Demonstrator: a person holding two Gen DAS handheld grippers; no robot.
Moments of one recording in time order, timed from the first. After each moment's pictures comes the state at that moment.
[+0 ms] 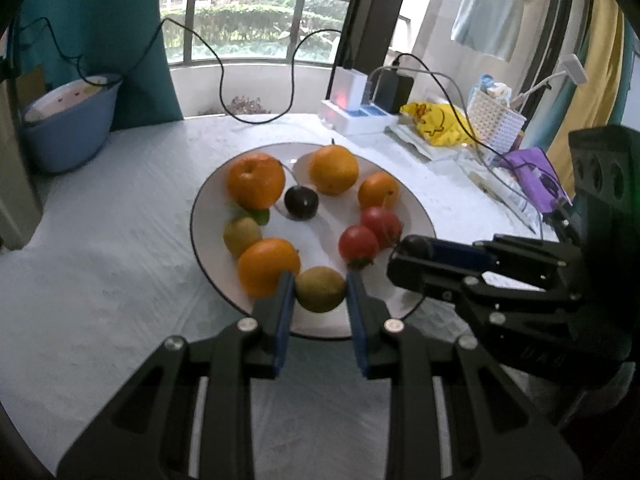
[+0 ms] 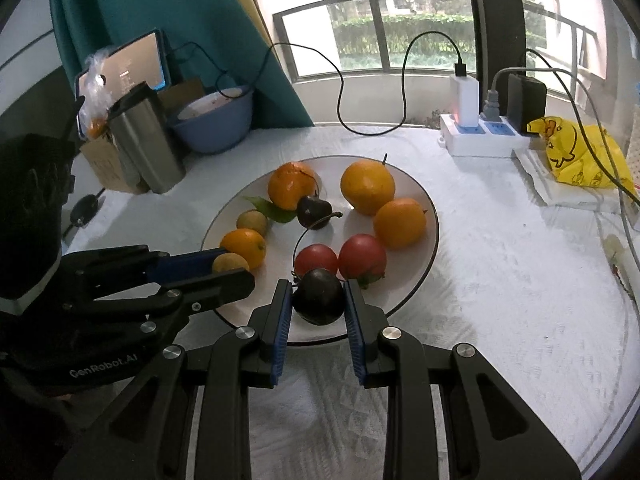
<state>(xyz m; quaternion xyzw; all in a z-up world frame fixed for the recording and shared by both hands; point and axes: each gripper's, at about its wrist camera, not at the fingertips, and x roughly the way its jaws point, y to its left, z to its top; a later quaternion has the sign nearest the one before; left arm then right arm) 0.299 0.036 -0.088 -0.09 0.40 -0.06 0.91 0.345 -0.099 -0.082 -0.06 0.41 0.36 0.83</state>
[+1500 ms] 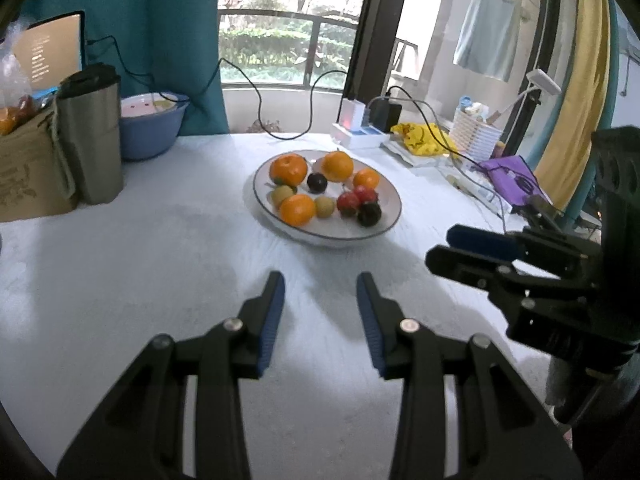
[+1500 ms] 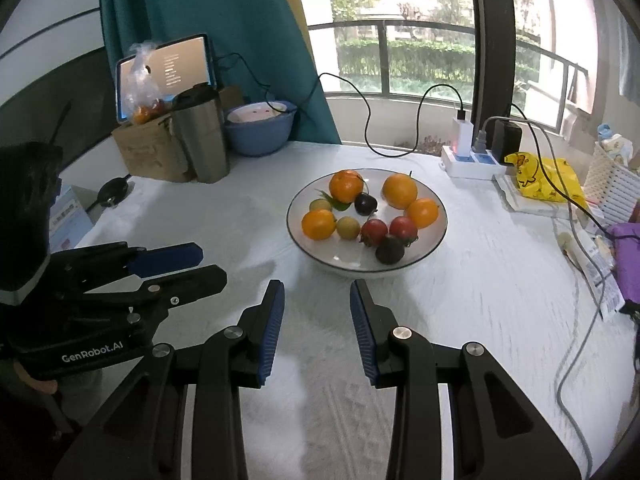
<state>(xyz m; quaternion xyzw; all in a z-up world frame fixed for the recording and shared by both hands) 0.169 0.037 -0.044 -0.08 0.35 -0.02 0.93 0.230 -0.104 -0.026 -0.09 0.36 0.35 0.86</state>
